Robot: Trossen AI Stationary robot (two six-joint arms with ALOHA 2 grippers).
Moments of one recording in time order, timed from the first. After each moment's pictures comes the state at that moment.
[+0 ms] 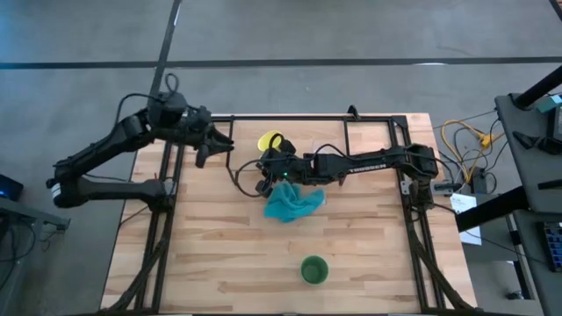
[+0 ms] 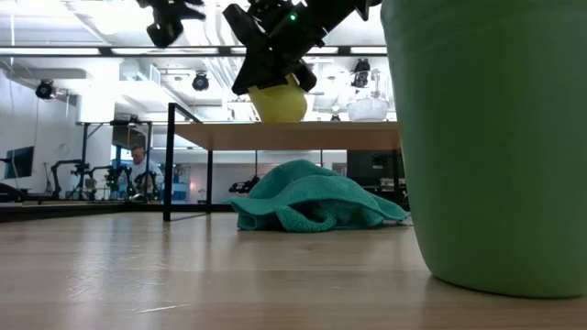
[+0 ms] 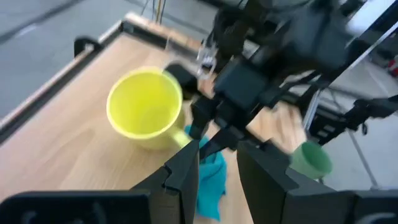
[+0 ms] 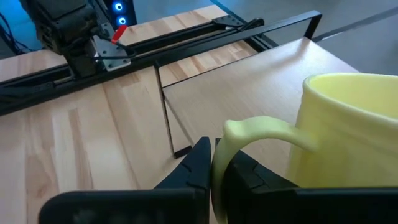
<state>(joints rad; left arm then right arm) 0.52 0.92 1.13 -0.66 0.47 -0.14 0.01 1.93 1.55 -0.19 0.38 0.27</state>
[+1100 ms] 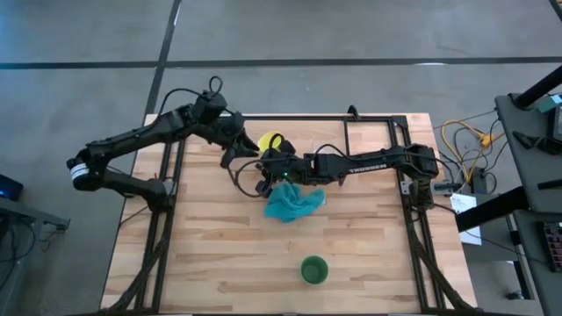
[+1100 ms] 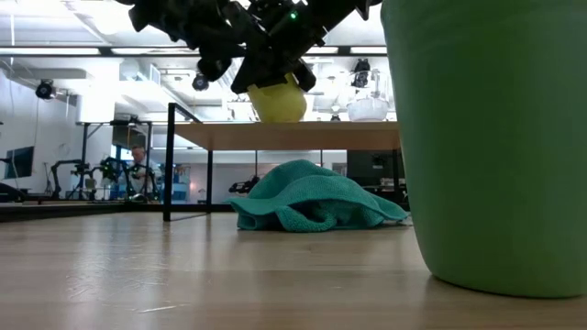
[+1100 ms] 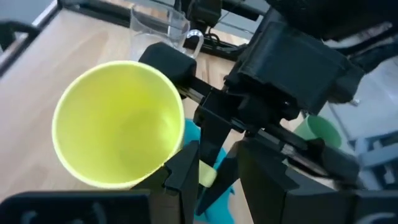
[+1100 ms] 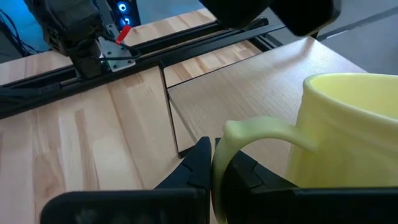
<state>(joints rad) 0.52 1.21 1.11 -0.47 0.65 0.05 0.01 1.93 1.55 -0.19 0.36 0.28</state>
